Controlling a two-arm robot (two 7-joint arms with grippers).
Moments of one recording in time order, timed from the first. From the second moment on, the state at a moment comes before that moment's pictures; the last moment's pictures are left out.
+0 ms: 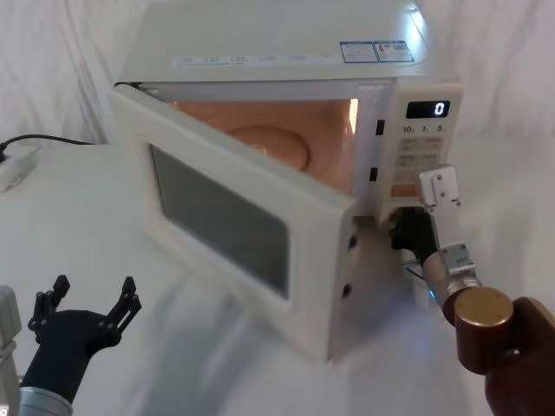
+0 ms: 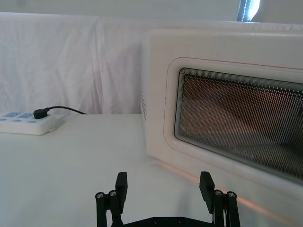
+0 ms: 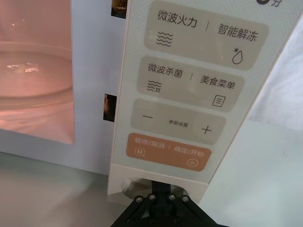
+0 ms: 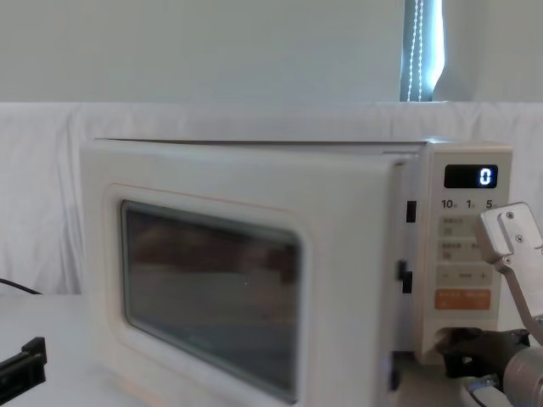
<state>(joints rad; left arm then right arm) 0.27 0.24 0.04 -1.85 -0.25 -0.02 -0.02 0.49 -0.03 -0.11 -0.90 -0.17 -0.06 -0.03</state>
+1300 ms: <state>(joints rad) 0.27 0.24 0.04 -1.85 -0.25 -0.02 -0.02 0.24 0.02 -0.13 -1.30 -0.15 0.04 0.05</state>
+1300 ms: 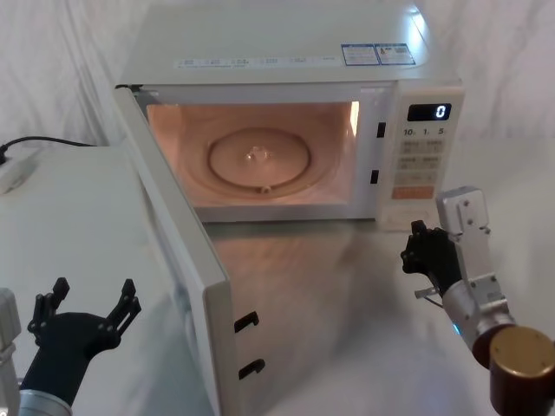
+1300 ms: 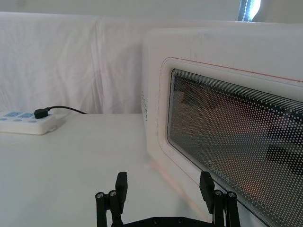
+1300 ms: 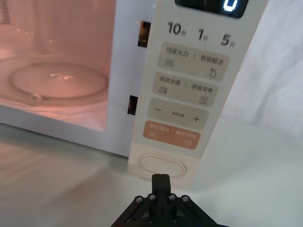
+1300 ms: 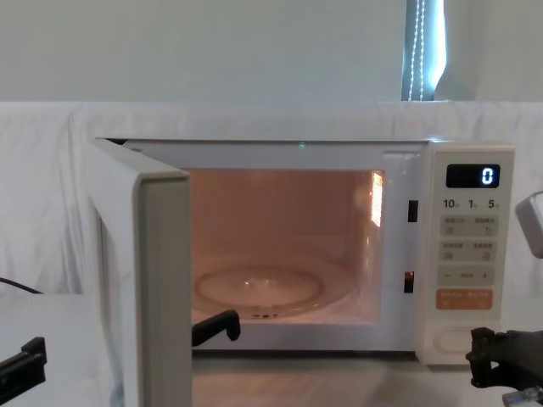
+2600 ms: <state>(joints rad) 0.27 0.24 0.04 -1.85 -0.25 -0.02 -0.02 0.03 0.11 -0.04 -1.50 -0.03 -0.06 0.09</state>
